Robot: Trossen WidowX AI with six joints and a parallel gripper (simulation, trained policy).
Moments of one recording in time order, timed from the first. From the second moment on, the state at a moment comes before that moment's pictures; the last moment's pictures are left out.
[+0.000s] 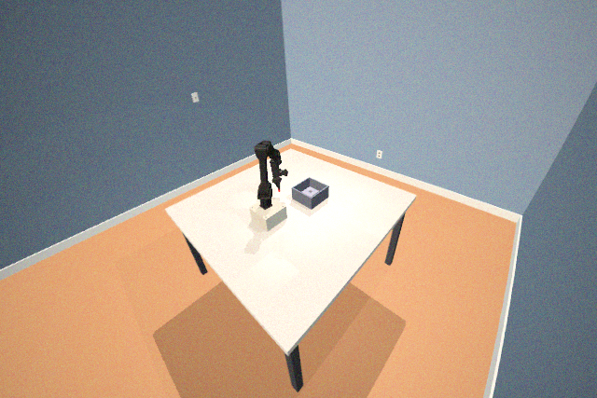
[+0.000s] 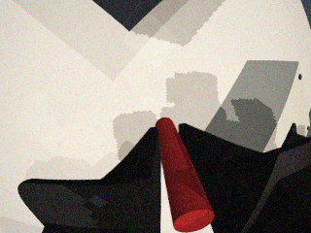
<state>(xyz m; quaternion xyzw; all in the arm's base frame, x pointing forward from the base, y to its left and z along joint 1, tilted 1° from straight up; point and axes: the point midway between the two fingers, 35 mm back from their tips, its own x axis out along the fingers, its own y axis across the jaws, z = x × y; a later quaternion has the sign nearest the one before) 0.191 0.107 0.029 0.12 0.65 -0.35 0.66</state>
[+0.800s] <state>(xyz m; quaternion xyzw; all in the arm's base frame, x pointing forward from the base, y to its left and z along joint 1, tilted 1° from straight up) 0.267 0.057 0.086 0.20 0.58 -0.41 0.68</state>
